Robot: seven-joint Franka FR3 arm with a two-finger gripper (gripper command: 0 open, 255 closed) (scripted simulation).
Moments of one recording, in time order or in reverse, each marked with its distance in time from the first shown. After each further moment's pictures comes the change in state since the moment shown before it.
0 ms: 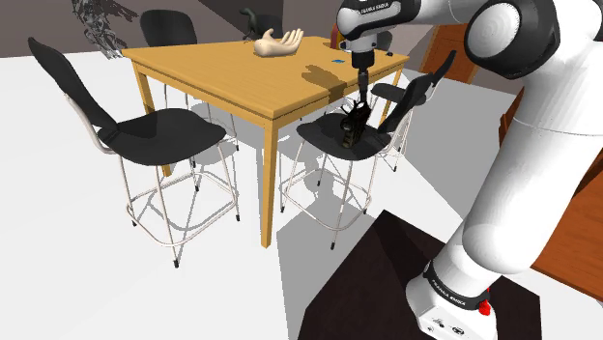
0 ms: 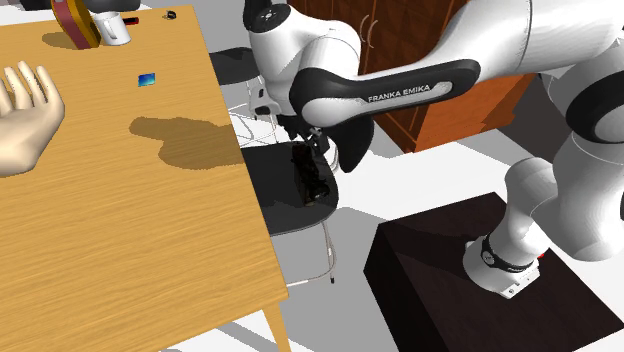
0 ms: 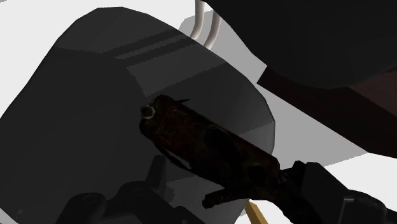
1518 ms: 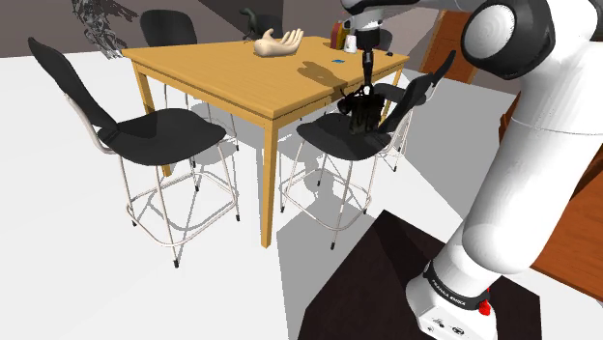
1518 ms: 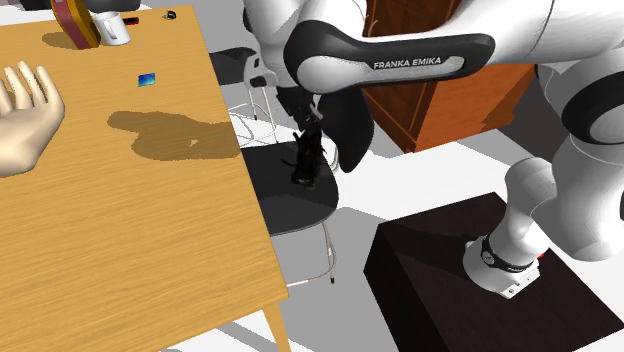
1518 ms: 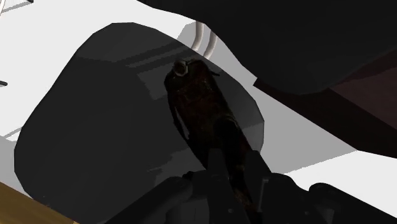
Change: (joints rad) arm -0.003 0.013 -0.002 0.172 0.006 -0.156 -0.035
